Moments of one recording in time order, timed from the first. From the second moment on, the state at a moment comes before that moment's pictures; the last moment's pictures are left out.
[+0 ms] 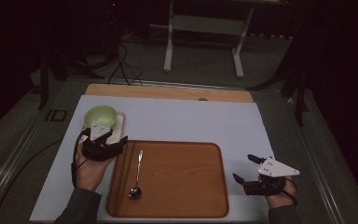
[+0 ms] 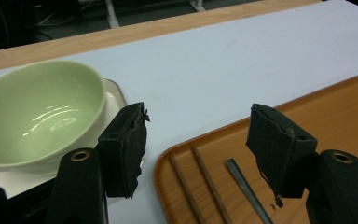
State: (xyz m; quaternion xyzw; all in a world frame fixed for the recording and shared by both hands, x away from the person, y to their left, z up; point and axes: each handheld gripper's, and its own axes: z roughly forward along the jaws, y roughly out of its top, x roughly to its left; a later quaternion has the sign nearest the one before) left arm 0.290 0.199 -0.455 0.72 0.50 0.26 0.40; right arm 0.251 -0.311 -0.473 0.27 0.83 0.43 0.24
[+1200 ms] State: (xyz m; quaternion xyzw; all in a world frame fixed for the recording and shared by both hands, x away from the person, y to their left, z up) left arm 0.293 0.256 -0.448 0.66 0.56 0.29 0.40; right arm 0.253 -0.316 -0.472 0.27 0.83 0.43 0.24
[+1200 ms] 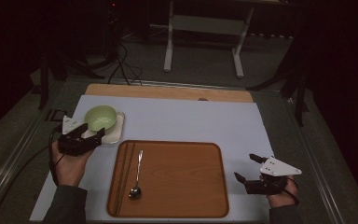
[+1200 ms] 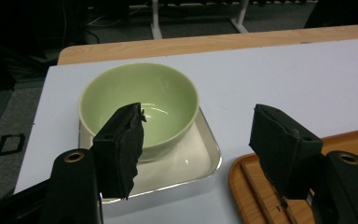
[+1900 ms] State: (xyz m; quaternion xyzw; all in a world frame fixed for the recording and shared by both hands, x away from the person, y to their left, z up) left arm 0.312 0.278 -0.466 0.61 0.62 0.29 0.39; right arm 0.253 -0.320 -0.472 0.29 0.82 0.43 0.24
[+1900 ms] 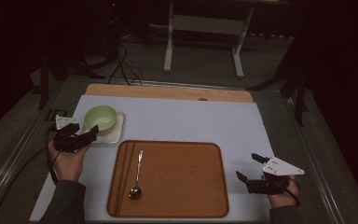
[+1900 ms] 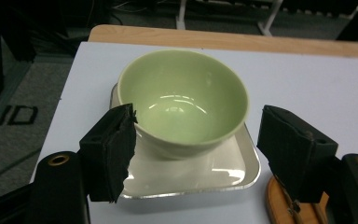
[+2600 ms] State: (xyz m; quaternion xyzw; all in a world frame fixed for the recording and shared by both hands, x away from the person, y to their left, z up) left arm 0.351 0.279 -0.485 0.58 0.67 0.27 0.37; right arm 0.252 -0.321 -0.471 0.29 0.81 0.44 0.25
